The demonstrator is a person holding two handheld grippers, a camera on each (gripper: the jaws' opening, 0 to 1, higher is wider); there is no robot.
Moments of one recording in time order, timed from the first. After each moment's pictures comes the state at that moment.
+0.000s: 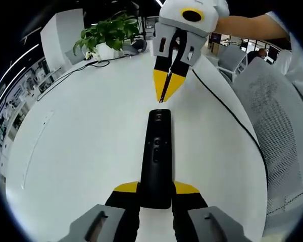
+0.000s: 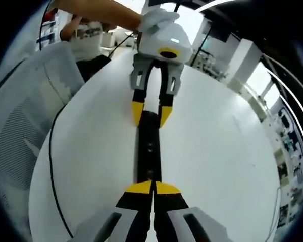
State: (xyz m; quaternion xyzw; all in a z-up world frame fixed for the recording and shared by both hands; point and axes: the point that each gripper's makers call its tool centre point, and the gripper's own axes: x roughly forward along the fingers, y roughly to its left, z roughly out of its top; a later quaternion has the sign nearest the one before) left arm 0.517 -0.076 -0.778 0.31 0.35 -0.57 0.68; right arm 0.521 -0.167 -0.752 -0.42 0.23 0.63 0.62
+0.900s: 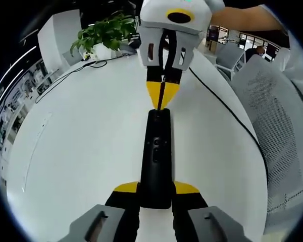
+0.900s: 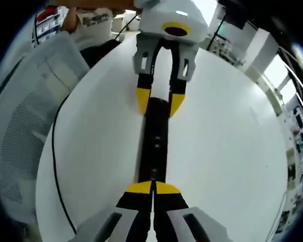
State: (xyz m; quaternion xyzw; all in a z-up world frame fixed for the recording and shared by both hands) left arm 0.516 -0.077 -0.779 0.32 0.35 -0.58 0.67; right arm 0.520 -0.166 -0.768 -0.46 0.30 0.64 0.54
